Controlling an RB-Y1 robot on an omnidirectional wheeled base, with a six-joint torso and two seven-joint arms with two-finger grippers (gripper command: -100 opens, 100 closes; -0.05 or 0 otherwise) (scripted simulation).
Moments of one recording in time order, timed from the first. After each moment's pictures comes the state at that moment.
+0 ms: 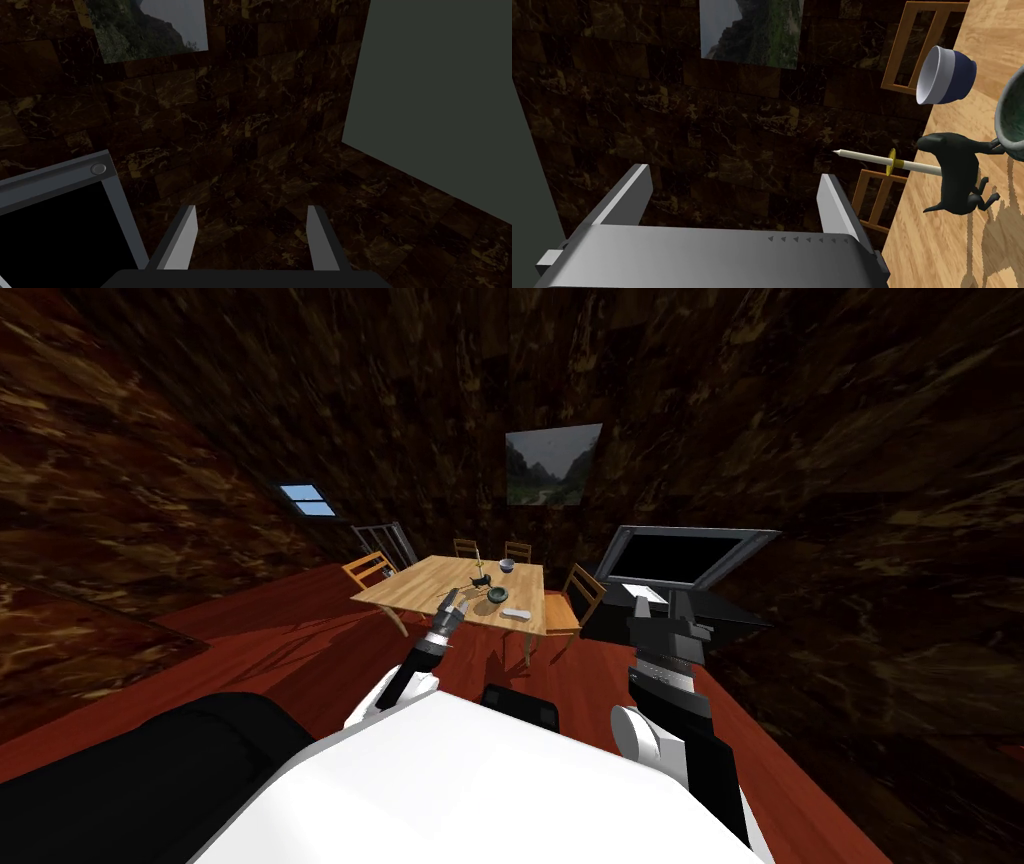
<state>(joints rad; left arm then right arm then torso) 0.62 0.28 -0.04 -2.18 0.06 -0.35 0.18 0.53 0.02 0.06 -2.38 -0.04 -0.35 -0.05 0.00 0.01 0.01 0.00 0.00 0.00</state>
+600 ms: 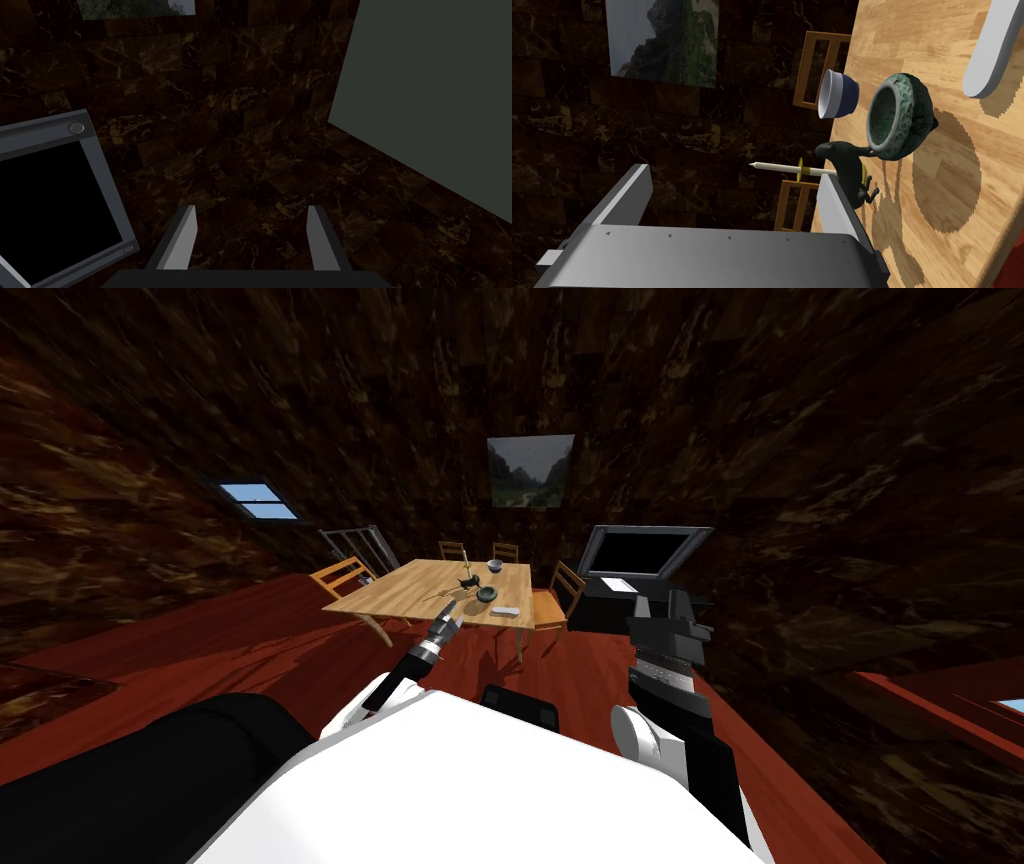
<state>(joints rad) 0.69 0.41 -0.03 -2.13 0.16 -0.22 0.25 0.53 0.02 0.06 -2.38 -0.04 -0.35 -0.05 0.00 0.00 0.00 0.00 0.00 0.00</state>
